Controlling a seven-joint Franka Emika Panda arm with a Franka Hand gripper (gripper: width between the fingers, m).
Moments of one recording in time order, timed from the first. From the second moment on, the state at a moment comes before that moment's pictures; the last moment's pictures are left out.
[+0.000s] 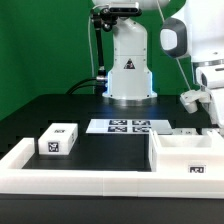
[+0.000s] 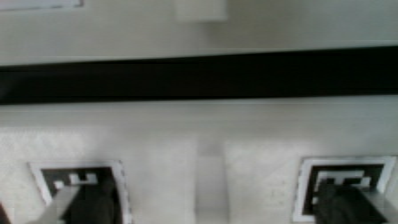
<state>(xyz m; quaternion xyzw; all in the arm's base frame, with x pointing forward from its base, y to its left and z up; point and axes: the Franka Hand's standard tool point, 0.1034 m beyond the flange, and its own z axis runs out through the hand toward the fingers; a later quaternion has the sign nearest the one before) 0.424 0.195 0.009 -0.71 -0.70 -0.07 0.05</state>
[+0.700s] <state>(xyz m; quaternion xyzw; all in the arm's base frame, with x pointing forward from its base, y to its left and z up) 0.428 0.191 0.019 -0.71 -0.70 -0.07 0.04</state>
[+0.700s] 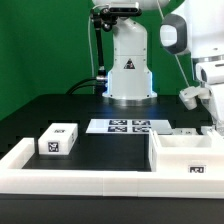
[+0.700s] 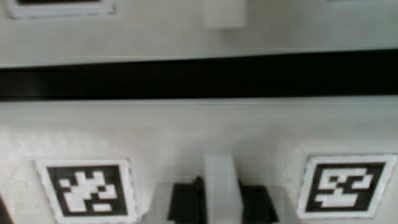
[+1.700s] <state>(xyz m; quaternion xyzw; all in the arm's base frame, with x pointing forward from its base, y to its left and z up) 0.438 0.142 0.053 -0.71 -0.71 -0.05 0.02</state>
